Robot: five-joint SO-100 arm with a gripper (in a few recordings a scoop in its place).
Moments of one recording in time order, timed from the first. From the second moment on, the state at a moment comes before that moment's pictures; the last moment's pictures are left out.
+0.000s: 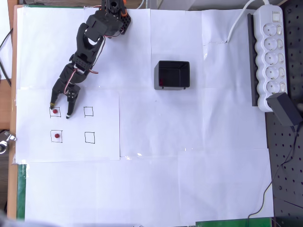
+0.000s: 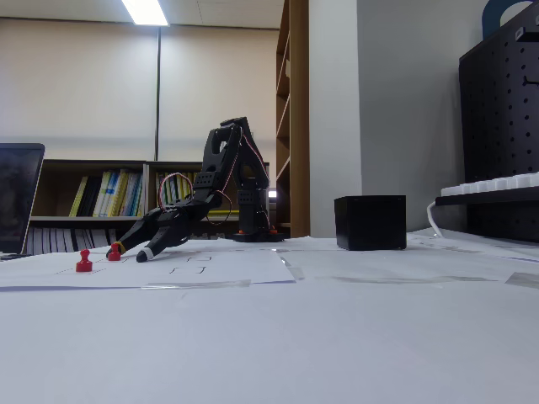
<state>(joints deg) 34.3 118.4 56.5 -39.0 -87.3</state>
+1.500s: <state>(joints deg) 30.0 101.3 70.5 21.6 -72.2</state>
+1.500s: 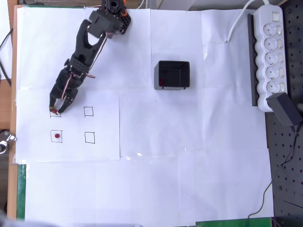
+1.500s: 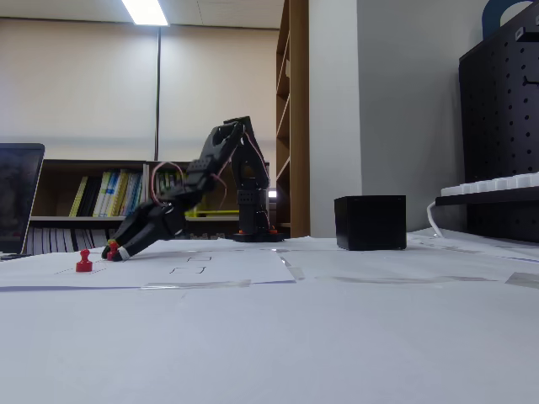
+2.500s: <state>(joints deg) -41.1 102.0 114.7 97.7 -120.8</state>
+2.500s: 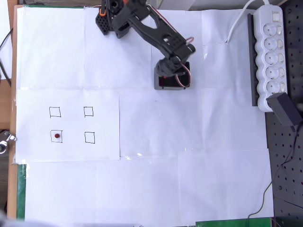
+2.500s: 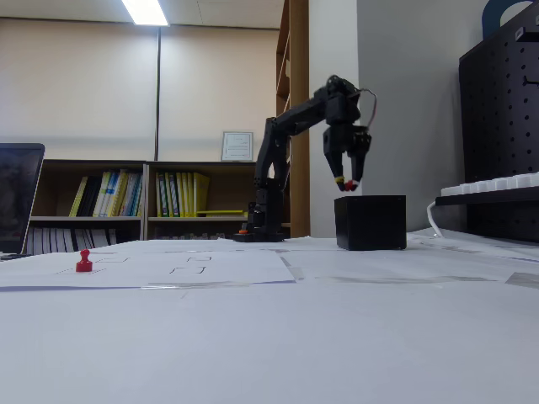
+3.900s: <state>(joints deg) 25.8 84.0 49.1 2.1 -76.9</state>
